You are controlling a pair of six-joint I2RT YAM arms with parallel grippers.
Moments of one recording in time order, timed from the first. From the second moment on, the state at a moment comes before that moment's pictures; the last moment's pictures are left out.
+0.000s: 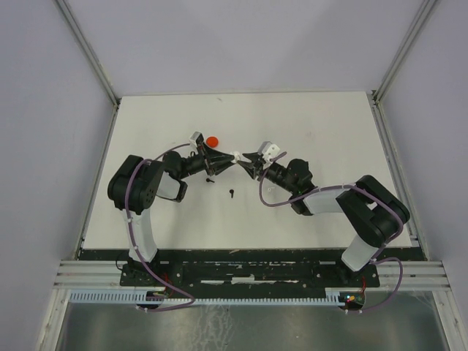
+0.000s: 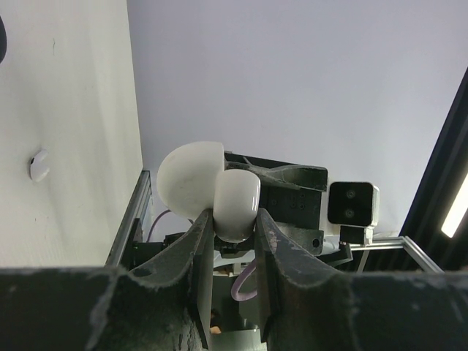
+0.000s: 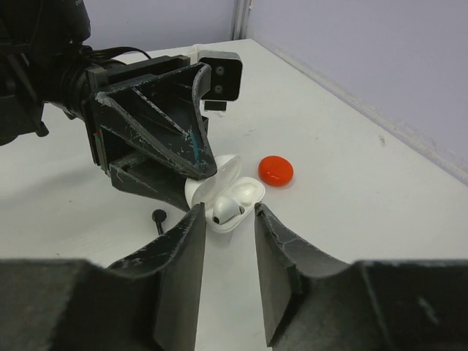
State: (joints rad) left arm -0.27 1.99 0.67 1.49 0.90 -1.78; right arm 0.64 1.68 0.62 1.17 -0.35 -0.14
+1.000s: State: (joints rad) left arm -0.26 1.99 0.68 1.43 0.94 -1.65; right arm 0.63 1.55 1.14 -0.42 0.32 0.23
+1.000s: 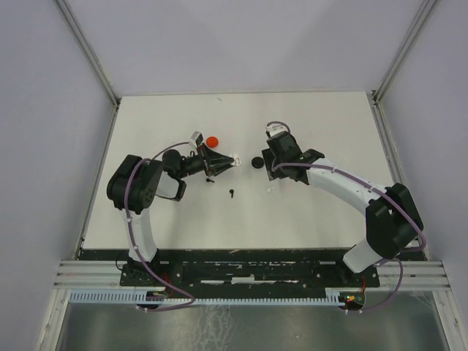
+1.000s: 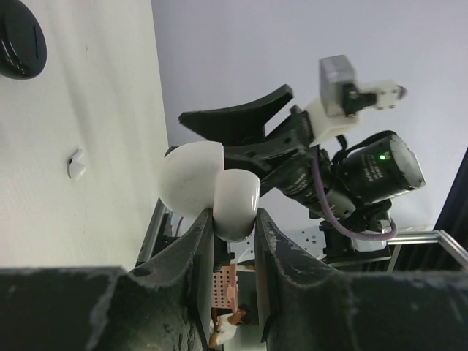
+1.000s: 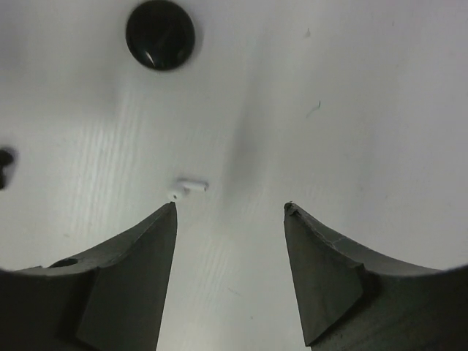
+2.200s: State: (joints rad) left arm -0.26 1.91 0.65 1.34 0.98 -1.55; right arm 0.63 1.78 1.09 -0.52 0.24 0.24
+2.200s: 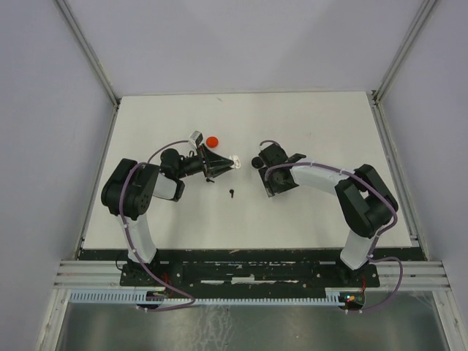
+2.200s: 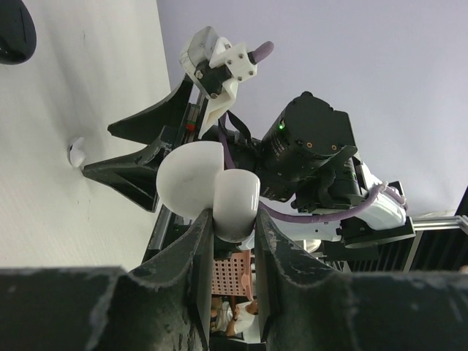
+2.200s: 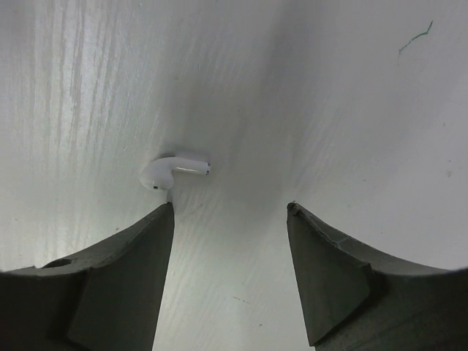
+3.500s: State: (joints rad) left arm -0.26 1.92 0.65 1.39 0.99 -1.55; right arm 0.63 1.87 1.20 -0.49 0.17 0.29
